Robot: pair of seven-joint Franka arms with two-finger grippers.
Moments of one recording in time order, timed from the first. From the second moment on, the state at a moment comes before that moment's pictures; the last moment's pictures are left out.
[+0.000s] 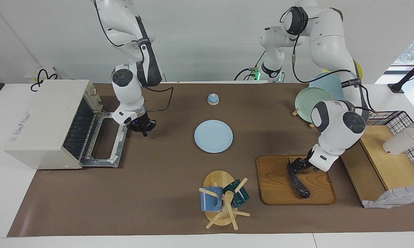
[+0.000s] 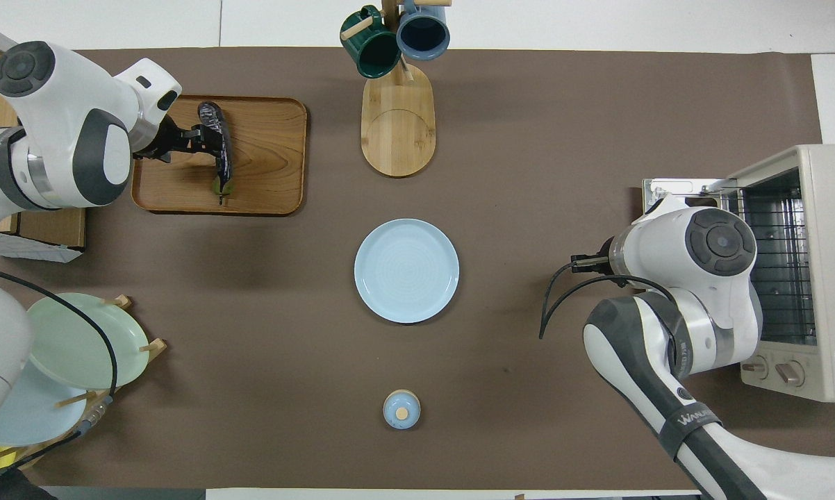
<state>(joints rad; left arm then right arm) -0.05 0.56 -0.07 -1.53 -0.05 2.16 -0.07 0.21 0.06 -0.02 -2.27 0.00 2.37 0.15</state>
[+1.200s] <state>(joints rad) -0.10 0.58 -0.06 -1.63 -0.02 2.36 -0.06 0.20 0.03 -0.04 -1.89 0.00 1.76 0.13</state>
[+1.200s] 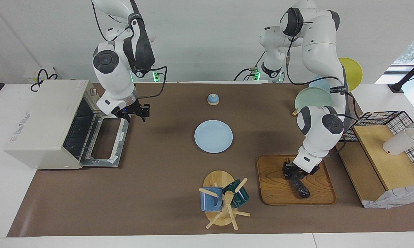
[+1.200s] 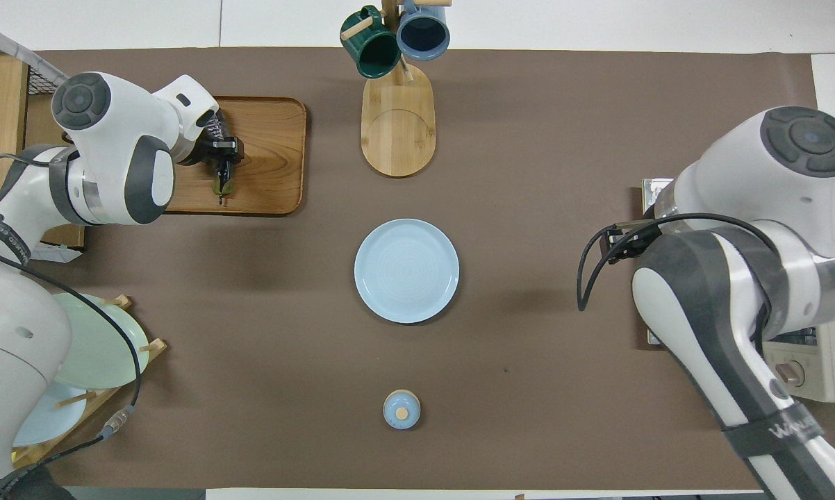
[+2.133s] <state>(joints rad) -0.44 0.31 -0.09 -1.66 -0.10 2.08 -0.54 0.13 -0.01 -0.04 -1.77 0.00 1.59 0.11</state>
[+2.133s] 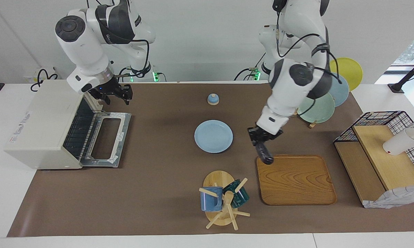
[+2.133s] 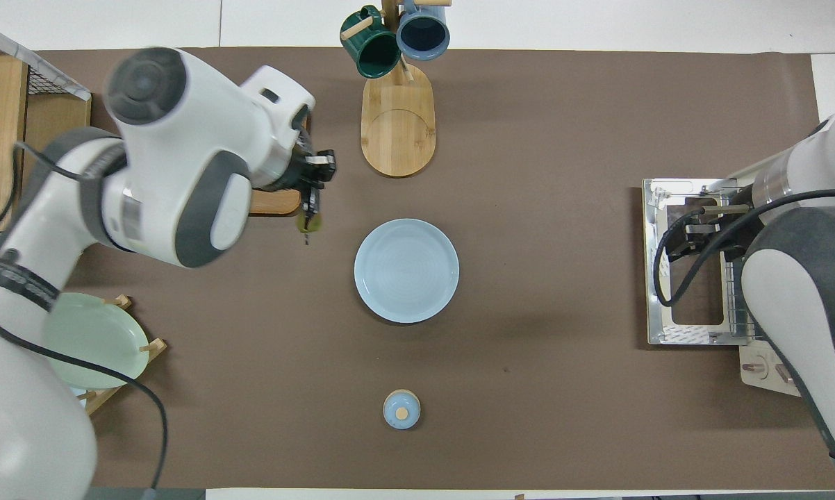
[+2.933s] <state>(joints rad) -0.66 0.33 -0.08 -1.92 -0.10 2.36 -0.69 0.12 -0.02 -0.04 -1.76 0.00 1.59 0.05</state>
